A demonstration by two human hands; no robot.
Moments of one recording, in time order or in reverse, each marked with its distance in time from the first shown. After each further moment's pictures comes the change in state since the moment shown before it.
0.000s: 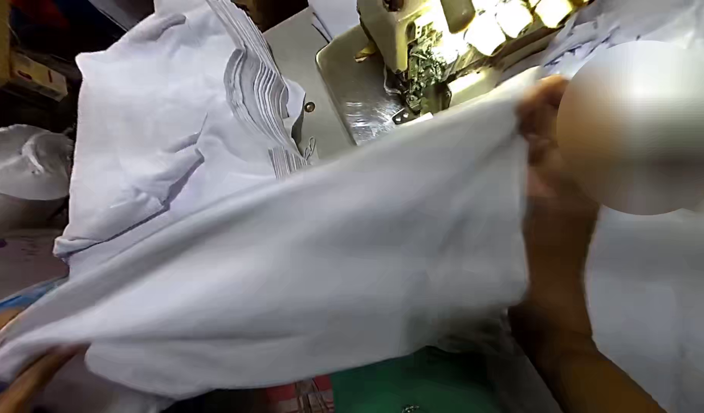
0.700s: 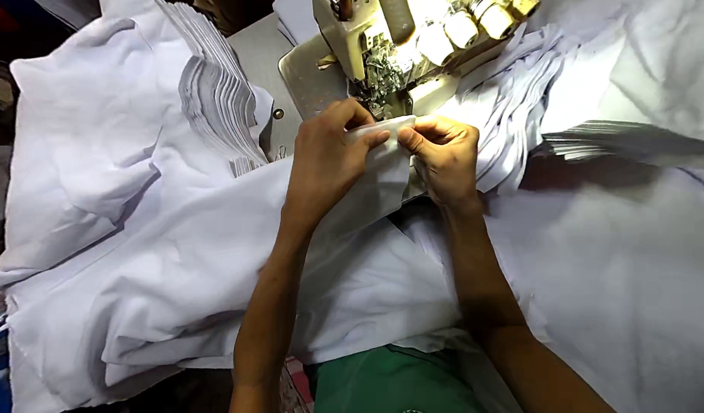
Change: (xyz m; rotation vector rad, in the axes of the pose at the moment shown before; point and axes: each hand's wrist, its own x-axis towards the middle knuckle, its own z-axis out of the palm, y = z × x) left_hand 0.180 0.309 0.202 -0.442 0.006 0.670; right_hand 0.022 0.062 0.039 0.162 -0.020 -0.052
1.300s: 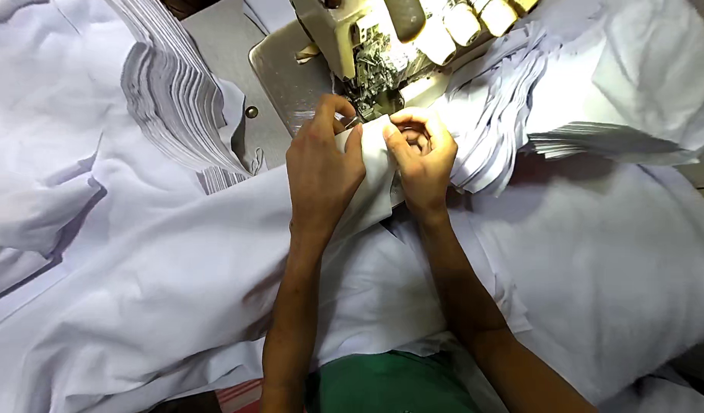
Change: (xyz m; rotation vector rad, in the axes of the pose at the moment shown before) left_hand -0.009 -0.006 0.027 0.027 0.095 -0.156; right_hand -0.014 0.011 0.021 -0.420 0.183 -0.010
